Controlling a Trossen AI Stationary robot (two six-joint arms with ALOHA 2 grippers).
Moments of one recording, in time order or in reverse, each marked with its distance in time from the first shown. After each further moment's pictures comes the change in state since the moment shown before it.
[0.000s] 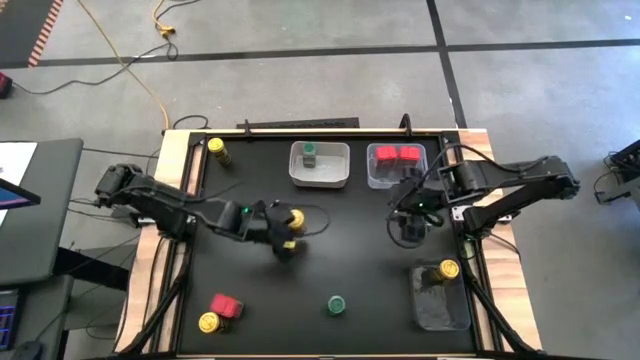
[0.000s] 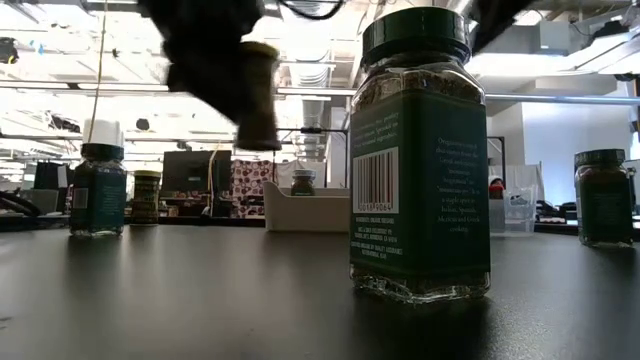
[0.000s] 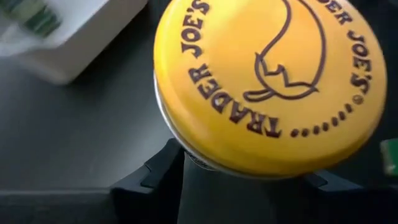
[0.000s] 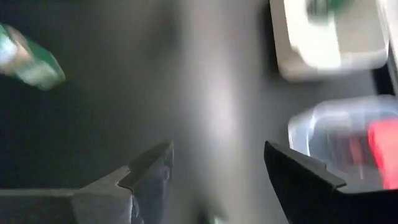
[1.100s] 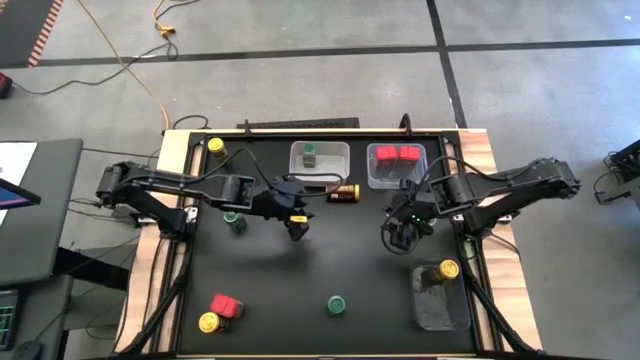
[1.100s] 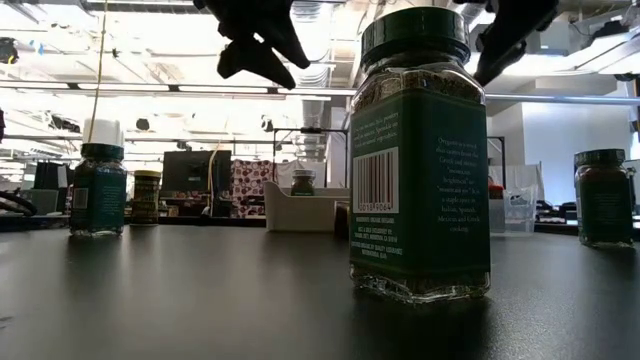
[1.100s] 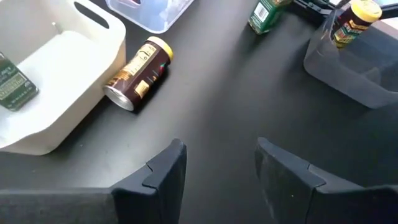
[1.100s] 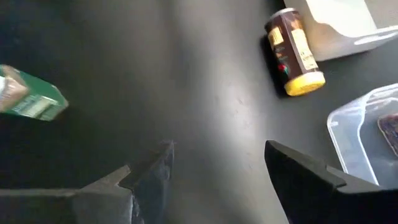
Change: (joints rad) left arm 0.184 -0.001 0.127 0.090 0.190 0.140; right arm 0.020 -0.013 -0.199 0.230 -0.001 0.191
